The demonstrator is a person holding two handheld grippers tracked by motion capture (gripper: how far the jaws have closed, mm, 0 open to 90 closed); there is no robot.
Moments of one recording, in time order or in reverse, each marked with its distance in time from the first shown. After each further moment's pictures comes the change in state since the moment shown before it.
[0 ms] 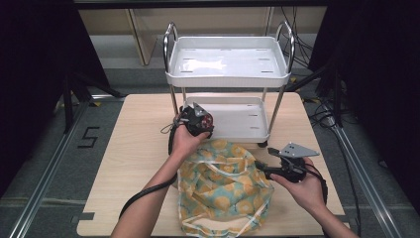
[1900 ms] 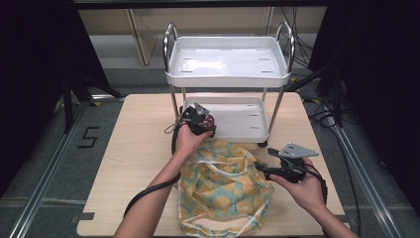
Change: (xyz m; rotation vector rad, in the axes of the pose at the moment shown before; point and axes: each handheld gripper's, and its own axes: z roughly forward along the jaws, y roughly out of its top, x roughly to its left) left arm -0.003 0.003 0.010 0.019 0.005 -0.074; right arm 0.001 0.000 -0.001 0.012 0.004 0.001
